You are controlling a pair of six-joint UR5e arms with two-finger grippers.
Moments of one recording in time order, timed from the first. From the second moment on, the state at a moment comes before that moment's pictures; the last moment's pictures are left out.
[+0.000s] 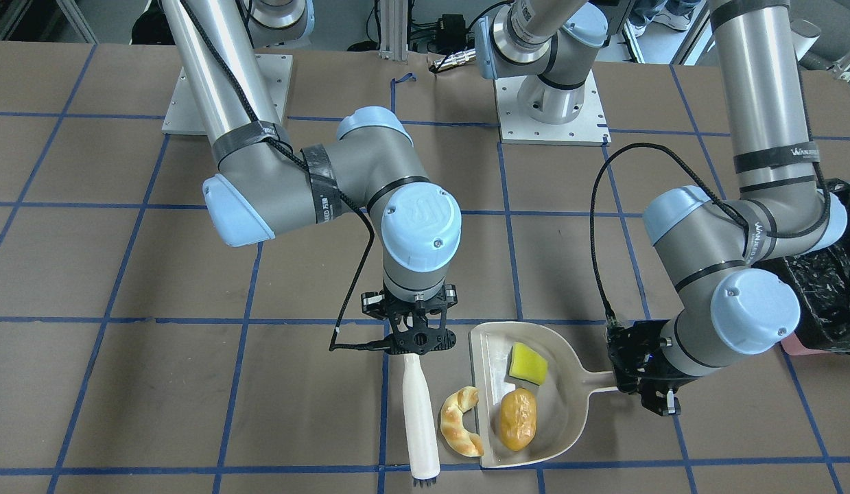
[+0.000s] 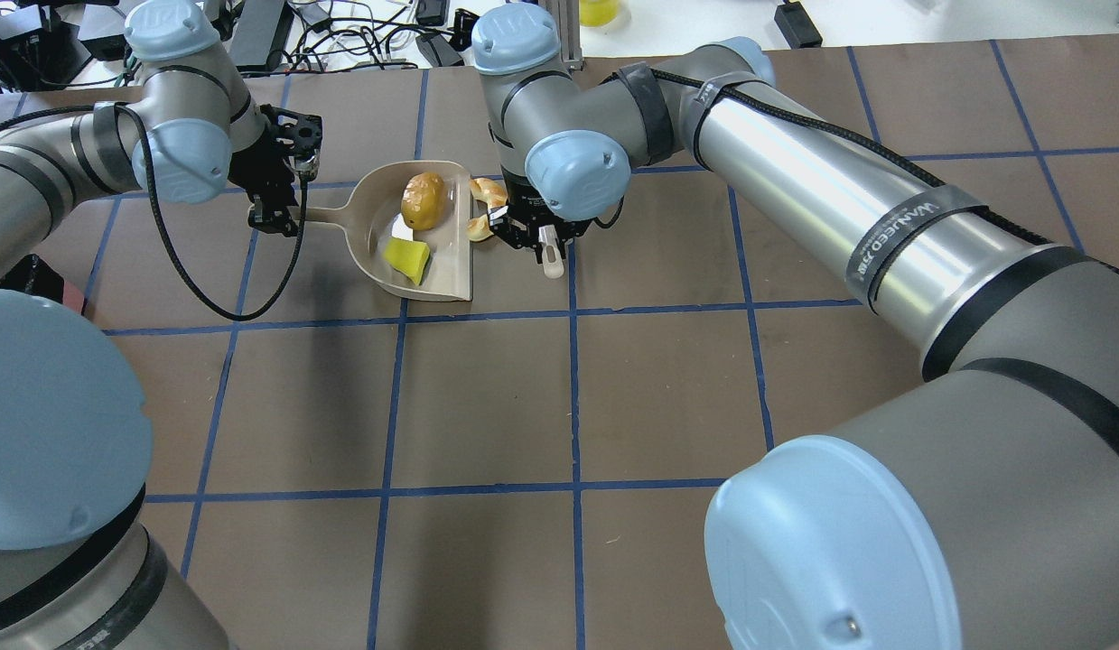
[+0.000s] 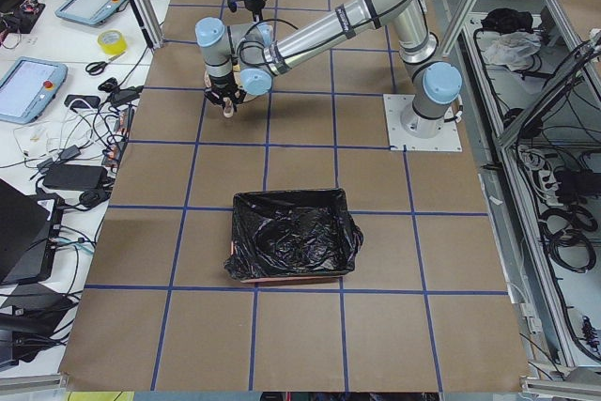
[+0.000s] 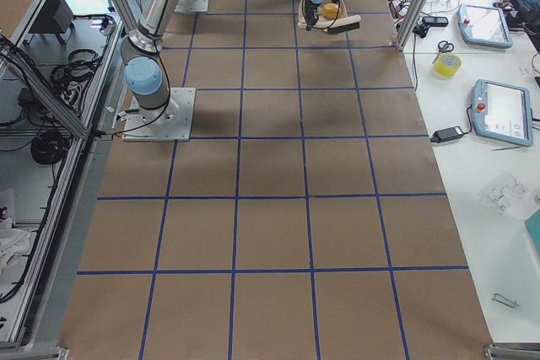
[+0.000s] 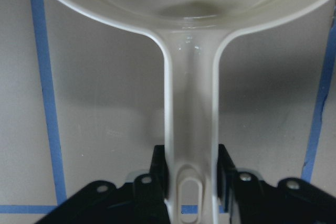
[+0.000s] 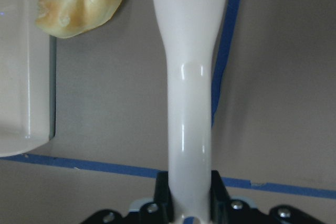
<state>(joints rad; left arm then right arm) -1.38 -2.13 -1.50 -1.10 1.63 1.68 1.97 -0.90 1.25 -1.85 -1.58 0.22</state>
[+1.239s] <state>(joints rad) -1.42 -2.13 -1.50 -1.11 1.69 1.60 2.07 -0.80 1.16 -1.88 -1.48 0.45</state>
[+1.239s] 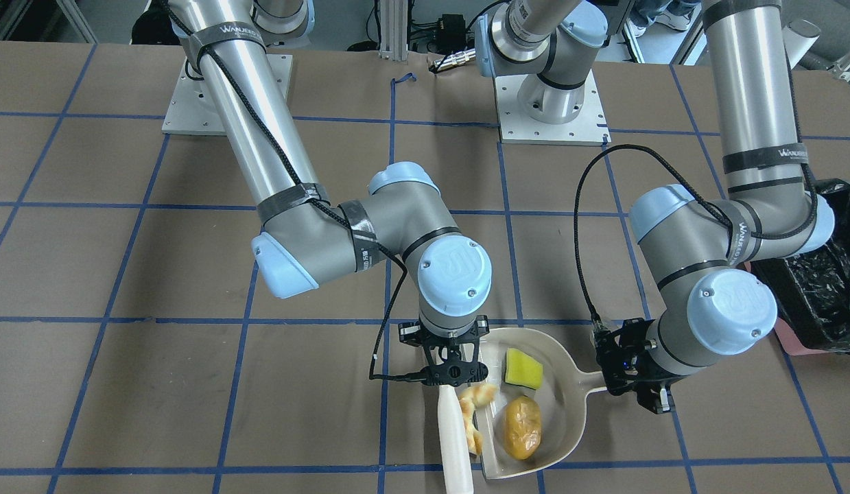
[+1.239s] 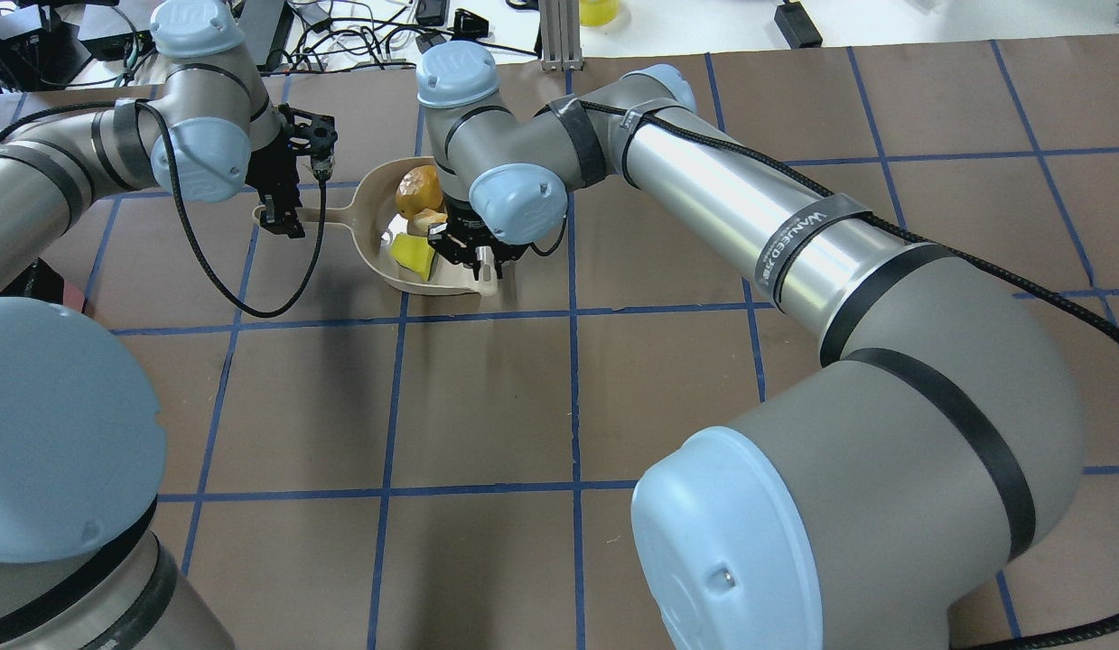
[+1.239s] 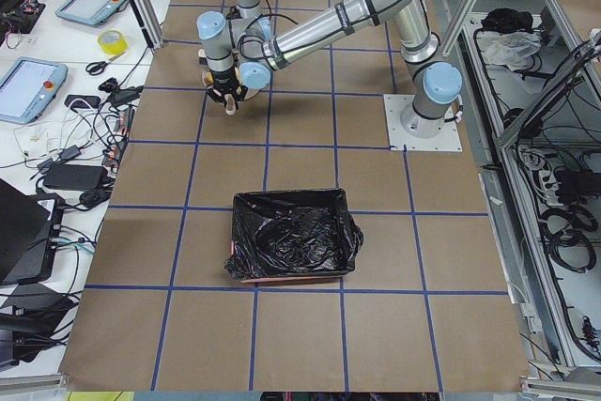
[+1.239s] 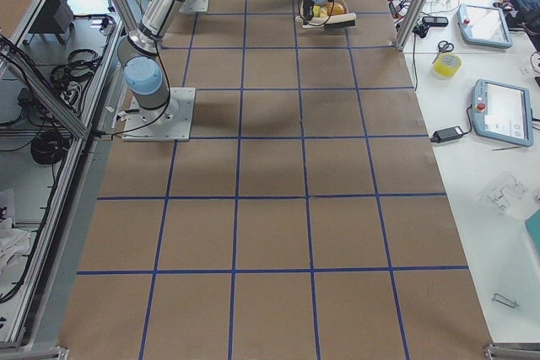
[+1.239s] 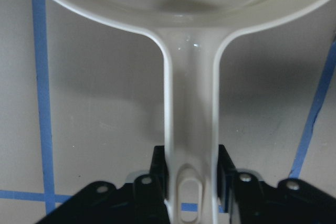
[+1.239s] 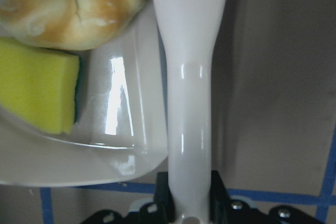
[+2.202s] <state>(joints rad) -1.41 -2.12 -1.50 -1.10 1.67 1.62 2.09 -0.83 1.16 -1.88 -1.45 0.50</state>
